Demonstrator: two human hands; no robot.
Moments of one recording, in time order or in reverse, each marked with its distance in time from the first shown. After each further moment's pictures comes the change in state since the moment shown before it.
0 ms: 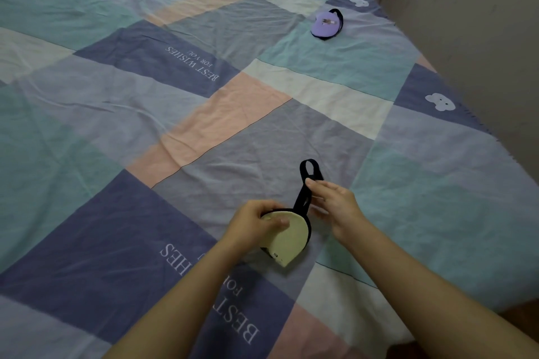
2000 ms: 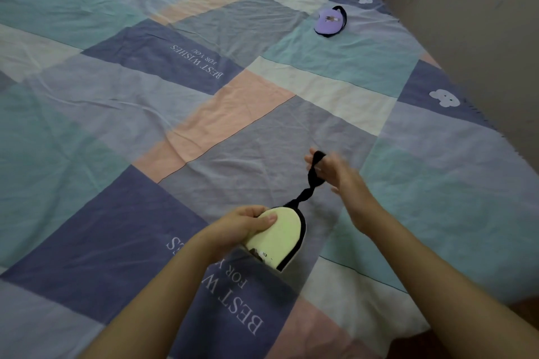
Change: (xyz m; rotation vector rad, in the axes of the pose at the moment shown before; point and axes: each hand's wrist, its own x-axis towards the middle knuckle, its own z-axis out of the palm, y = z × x) left_hand -0.025 -0.003 -0.032 -0.408 -0.326 -0.240; right_hand -0.010 -0.025 -0.010 -0.309 -0.262 -0.306
